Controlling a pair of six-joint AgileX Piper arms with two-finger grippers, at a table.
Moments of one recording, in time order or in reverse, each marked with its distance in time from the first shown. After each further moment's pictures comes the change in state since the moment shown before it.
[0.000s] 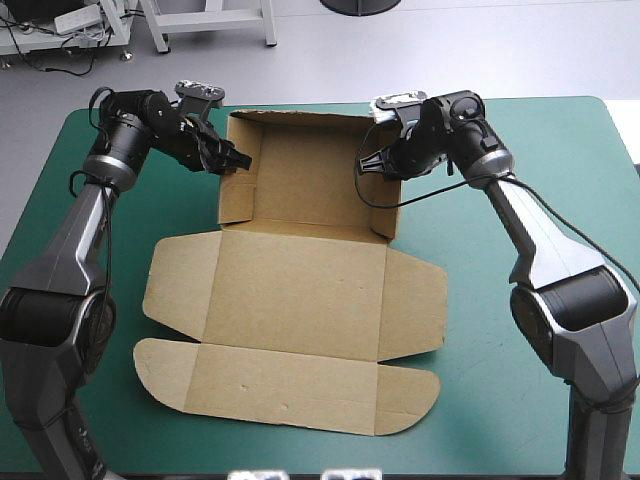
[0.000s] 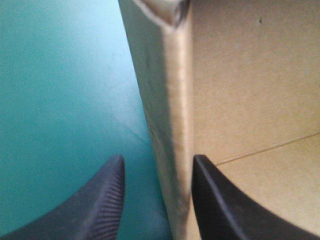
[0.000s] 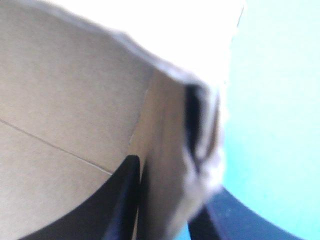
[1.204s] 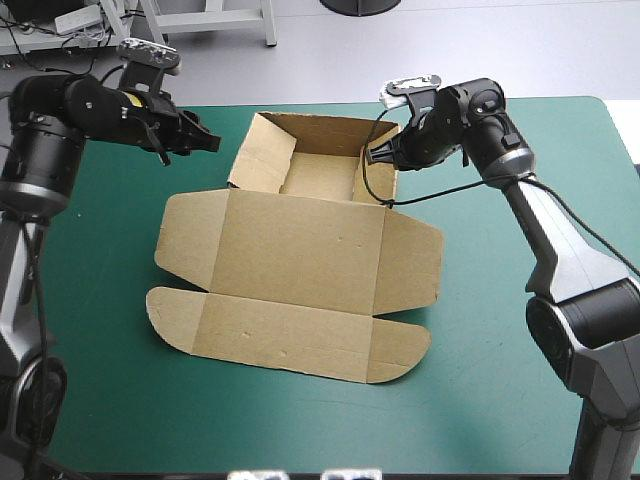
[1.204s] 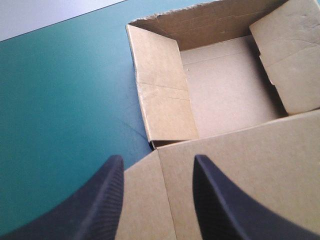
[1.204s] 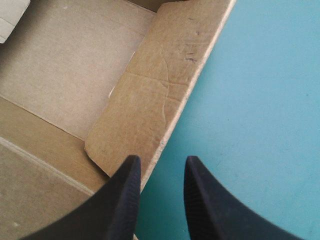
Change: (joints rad) left arm 0.004 -0.299 -0.002 0.010 0.094 0.000; right arm -0.003 -0.088 0.000 -0.038 0.044 0.007
